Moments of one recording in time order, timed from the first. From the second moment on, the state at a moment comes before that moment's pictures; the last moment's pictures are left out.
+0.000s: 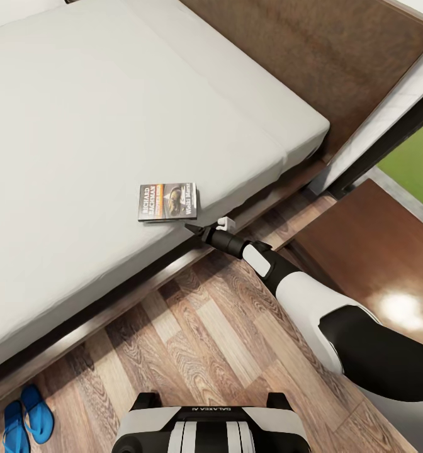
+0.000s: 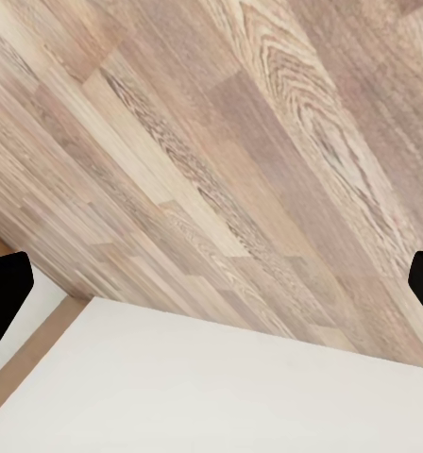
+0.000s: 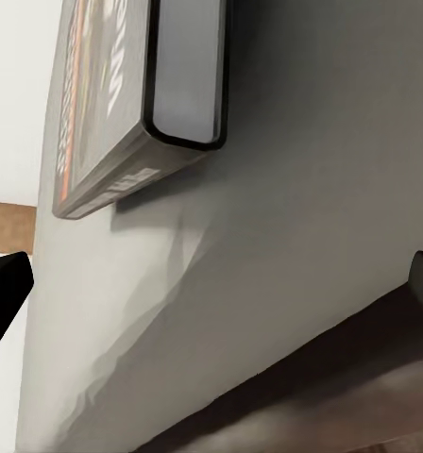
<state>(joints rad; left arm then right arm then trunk) -0.26 0.21 -0.18 -0.08 0.35 -0.03 0.37 -1.29 0.17 0.37 -0.28 -0.80 0.22 0.65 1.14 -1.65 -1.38</state>
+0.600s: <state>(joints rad) -0.26 0.21 -0.18 -0.08 0.35 -0.03 0.37 -1.29 0.17 0.35 -0.28 -0.80 0.19 0.65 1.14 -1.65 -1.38</state>
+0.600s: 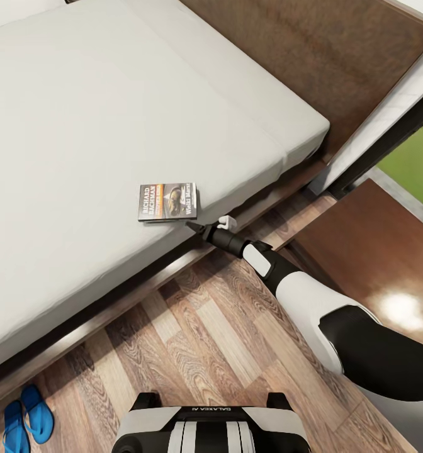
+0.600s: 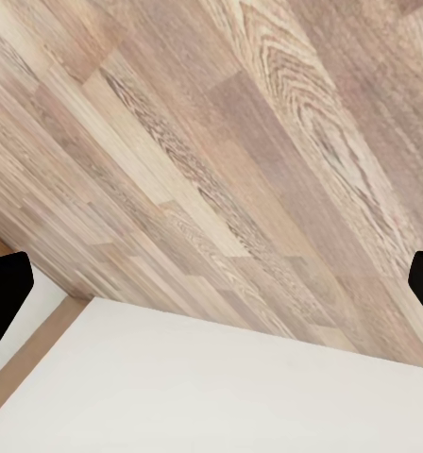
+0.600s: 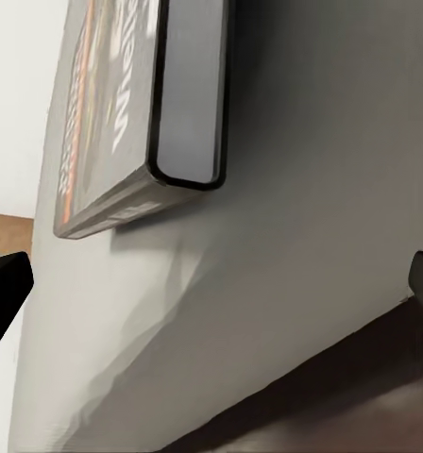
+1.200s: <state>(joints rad) -0.26 0.21 -0.18 -0.08 0.35 -0.03 0.37 -1.29 0.17 0.35 -0.28 -0.80 0.15 0.61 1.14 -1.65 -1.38</state>
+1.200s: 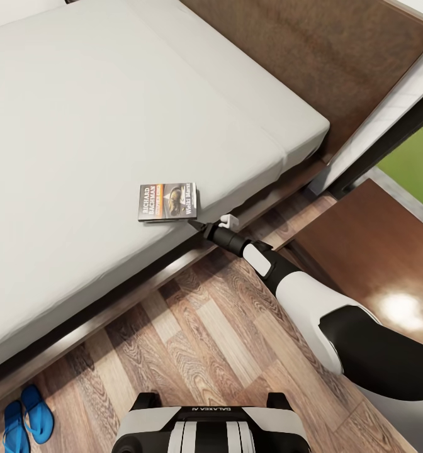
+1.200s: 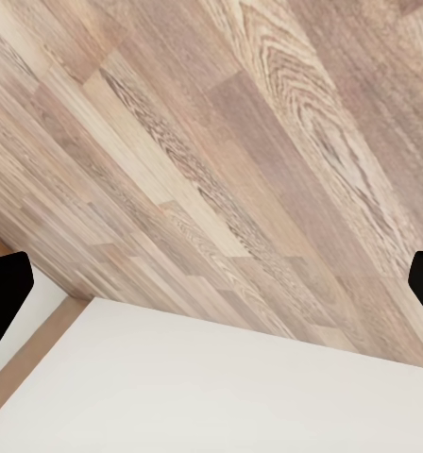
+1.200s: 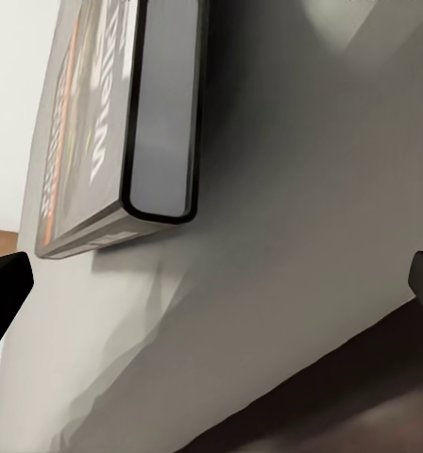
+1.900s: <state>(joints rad) -0.26 0.21 -0.18 -0.08 0.35 -0.03 0.37 -1.29 0.17 0.35 -0.28 -0.82 0.12 0.61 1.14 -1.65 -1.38</state>
